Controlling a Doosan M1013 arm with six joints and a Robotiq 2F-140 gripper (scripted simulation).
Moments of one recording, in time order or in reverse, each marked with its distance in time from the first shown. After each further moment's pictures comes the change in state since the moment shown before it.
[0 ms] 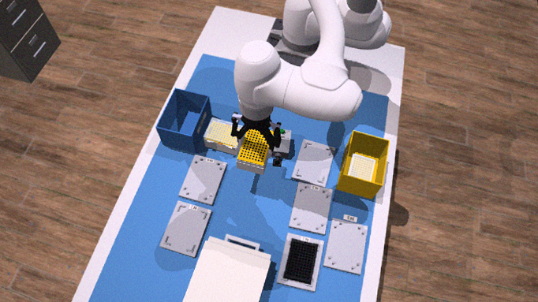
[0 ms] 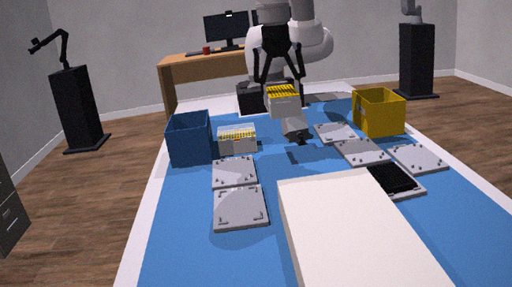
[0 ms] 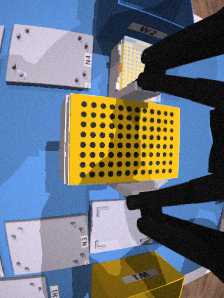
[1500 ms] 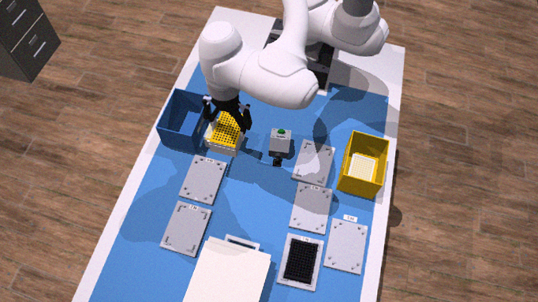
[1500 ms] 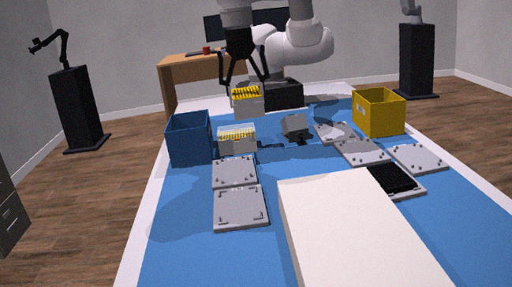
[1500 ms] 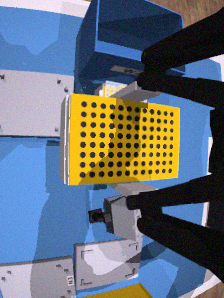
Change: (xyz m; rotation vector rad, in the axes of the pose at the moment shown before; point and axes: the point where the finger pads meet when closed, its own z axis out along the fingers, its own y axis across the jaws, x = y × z) arm -0.035 0.098 0.000 0.000 0.000 0.000
